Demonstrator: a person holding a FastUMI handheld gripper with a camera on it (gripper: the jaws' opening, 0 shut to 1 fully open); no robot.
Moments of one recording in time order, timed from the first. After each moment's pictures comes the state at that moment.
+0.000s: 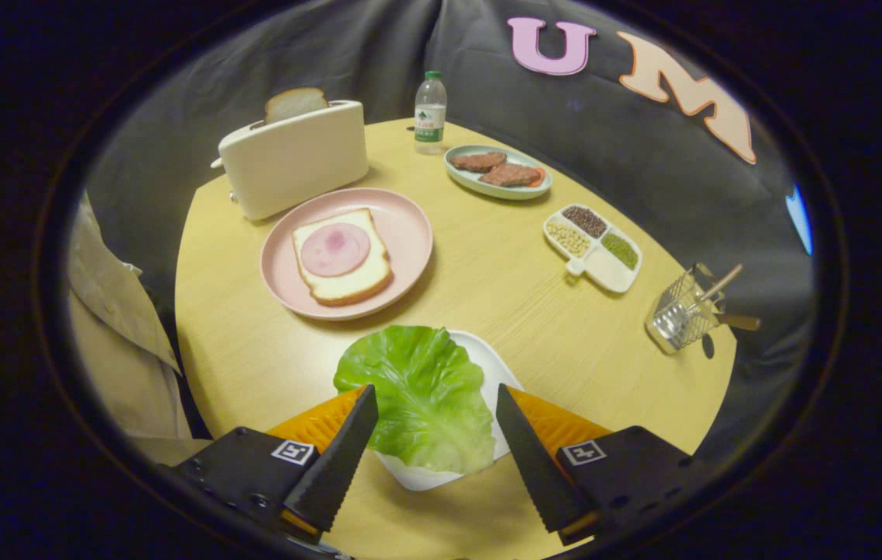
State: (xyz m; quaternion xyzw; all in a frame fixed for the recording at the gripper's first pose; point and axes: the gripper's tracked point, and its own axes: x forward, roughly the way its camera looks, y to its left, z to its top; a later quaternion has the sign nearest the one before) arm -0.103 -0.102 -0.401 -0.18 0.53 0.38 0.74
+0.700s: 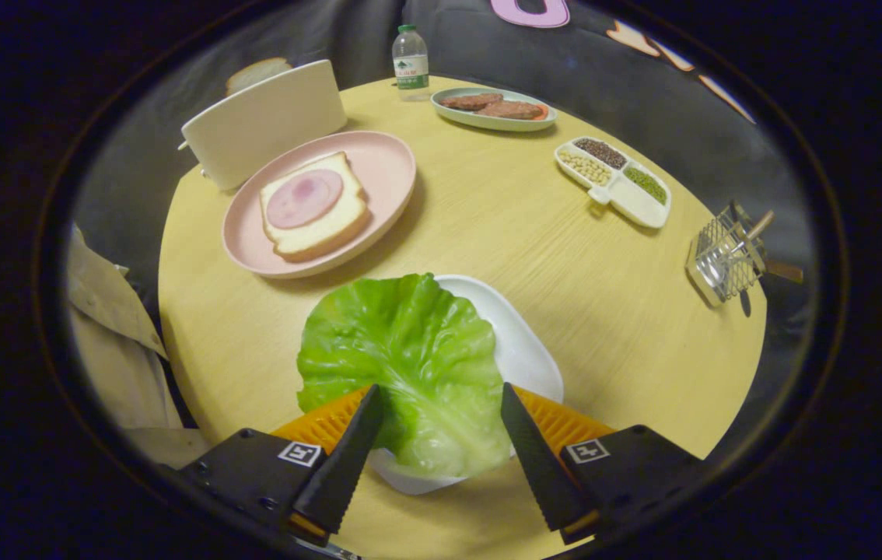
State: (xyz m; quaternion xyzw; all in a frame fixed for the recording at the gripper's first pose) arm -0.128 -0.120 -0.442 -0.17 0.60 0.36 0.69
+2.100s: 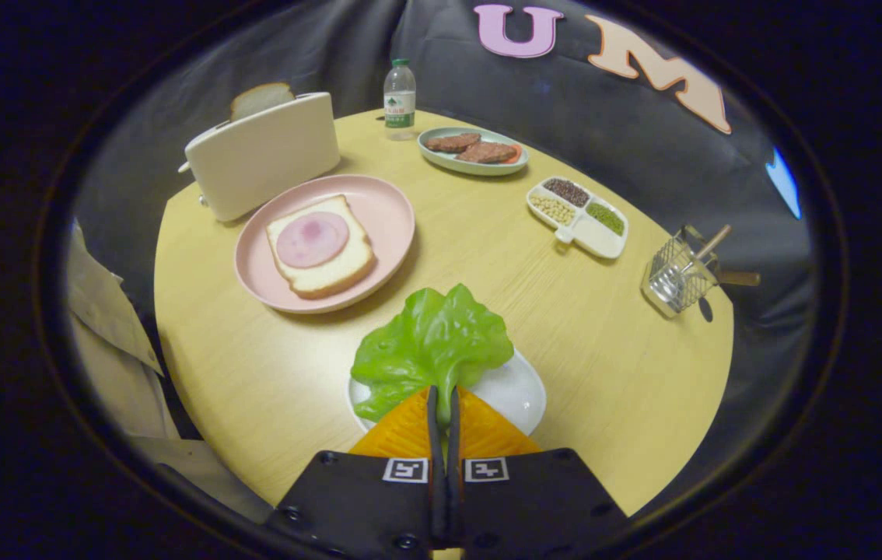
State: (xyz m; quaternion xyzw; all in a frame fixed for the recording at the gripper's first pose) arm -0.116 -0.103 -0.389 -0.17 0.54 0.31 0.77
